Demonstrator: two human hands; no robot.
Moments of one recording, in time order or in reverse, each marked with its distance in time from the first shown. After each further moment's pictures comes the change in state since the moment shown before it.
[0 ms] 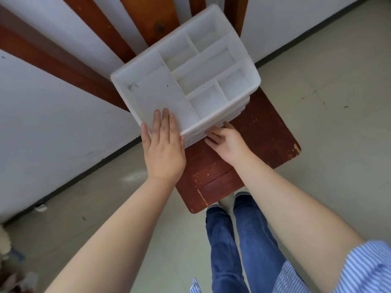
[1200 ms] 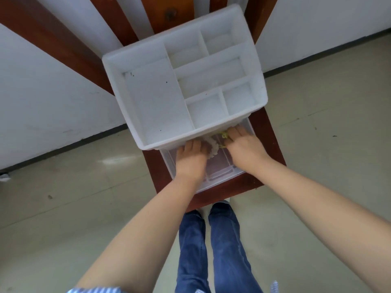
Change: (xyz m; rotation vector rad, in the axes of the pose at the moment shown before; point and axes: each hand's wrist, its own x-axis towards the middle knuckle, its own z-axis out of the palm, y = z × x) left_hand 0.013 0.060 0.082 -0.063 -0.466 -0.053; right_hand -0.002 -0.060 -0.029 -2.570 -0.304 -0.758
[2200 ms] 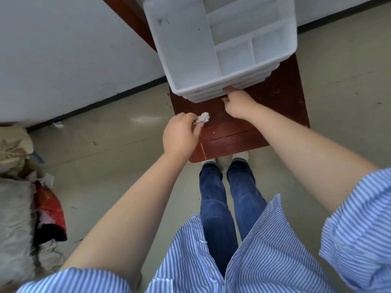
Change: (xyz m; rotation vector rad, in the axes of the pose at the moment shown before) left_hand -0.100 -0.035 -0.053 -0.392 0.236 -0.305; right_hand 0.023 -0.057 -0.019 0.688 -0.195 0.220
